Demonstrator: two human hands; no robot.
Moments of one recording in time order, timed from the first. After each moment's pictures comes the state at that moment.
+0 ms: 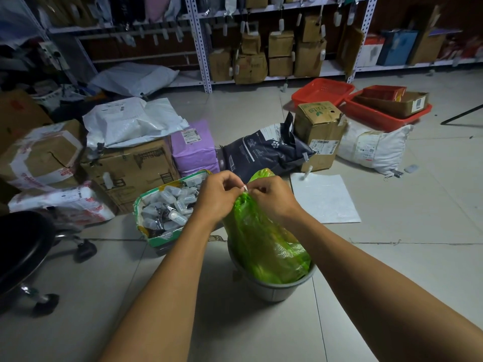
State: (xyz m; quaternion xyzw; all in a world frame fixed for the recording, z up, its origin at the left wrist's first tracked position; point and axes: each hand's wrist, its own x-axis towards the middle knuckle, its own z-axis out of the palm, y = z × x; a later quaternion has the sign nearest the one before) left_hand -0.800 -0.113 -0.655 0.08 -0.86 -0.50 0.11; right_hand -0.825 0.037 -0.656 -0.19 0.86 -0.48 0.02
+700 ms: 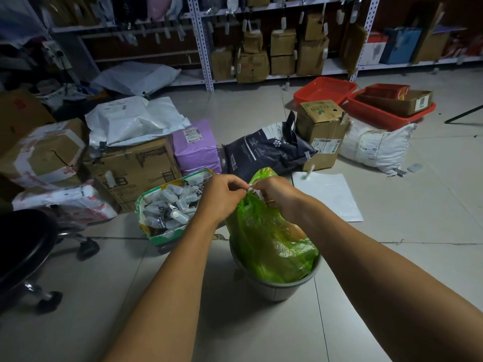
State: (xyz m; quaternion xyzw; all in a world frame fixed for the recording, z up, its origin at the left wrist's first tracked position) left_hand -0.796 -0.110 -0.652 0.07 -0.88 -0.45 0.09; right_hand -0.836 0.035 -0.637 0.04 0.75 -0.60 0.28
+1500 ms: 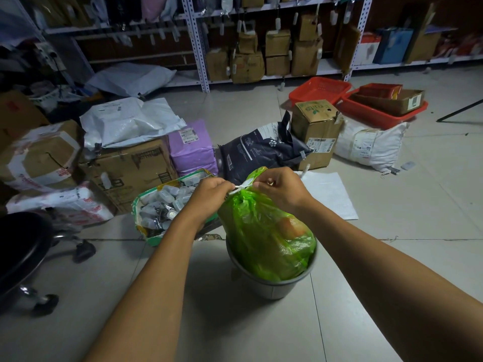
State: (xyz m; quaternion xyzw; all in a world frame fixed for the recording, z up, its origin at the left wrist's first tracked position) left_hand -0.792 -0.122 -0.648 0.13 -0.84 -0.53 0.02; right_hand -0.844 0.064 -0.657 -0.20 0.86 -0.46 0.02
